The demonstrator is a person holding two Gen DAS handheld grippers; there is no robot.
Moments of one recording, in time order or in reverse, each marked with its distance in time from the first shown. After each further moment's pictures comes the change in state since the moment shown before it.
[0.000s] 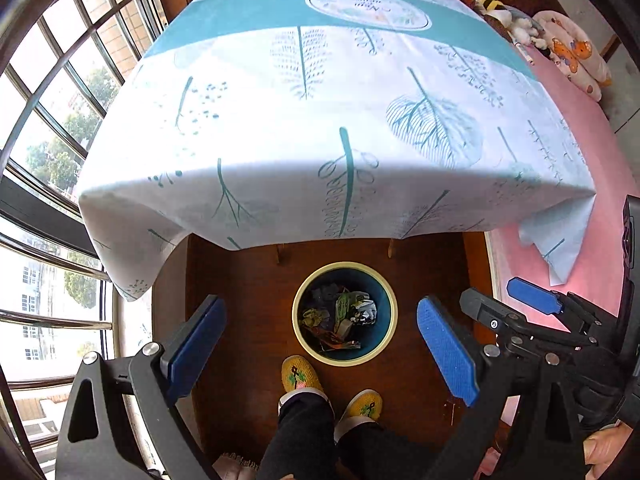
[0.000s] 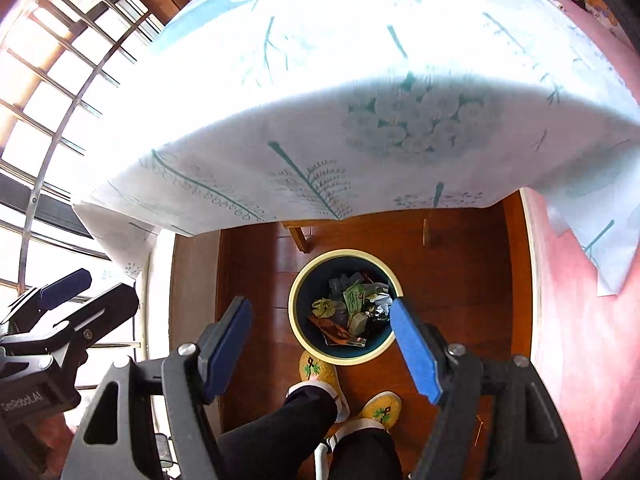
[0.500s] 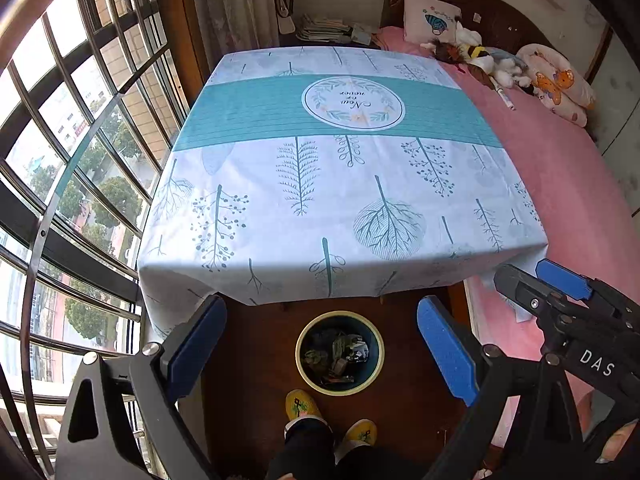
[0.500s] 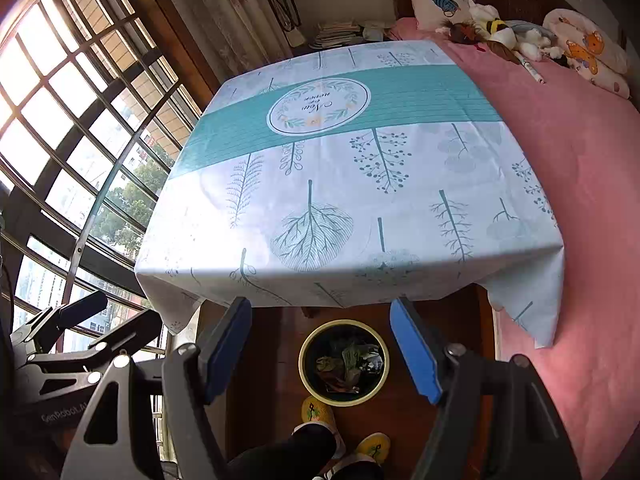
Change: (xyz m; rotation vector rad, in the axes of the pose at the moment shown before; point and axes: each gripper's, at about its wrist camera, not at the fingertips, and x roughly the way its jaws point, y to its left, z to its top) left arm -0.123 -0.017 0.039 0.010 -0.172 0.013; right arm -0.145 0.026 0.039 -0.043 -0.238 -0.021
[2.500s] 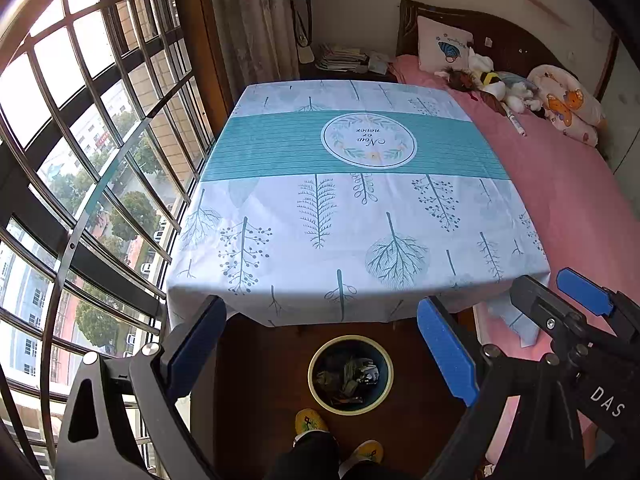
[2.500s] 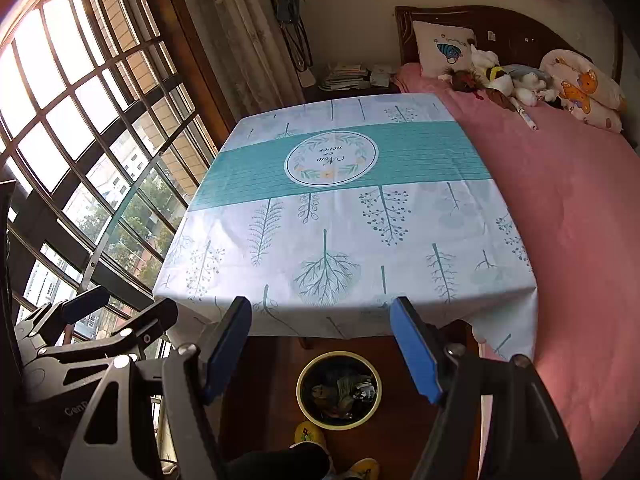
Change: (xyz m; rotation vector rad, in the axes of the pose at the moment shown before) left arm -0.031 0.000 0.005 -0.026 -0.091 0.069; right arm -0.044 0.020 0.011 -0.054 -0.117 -0.018
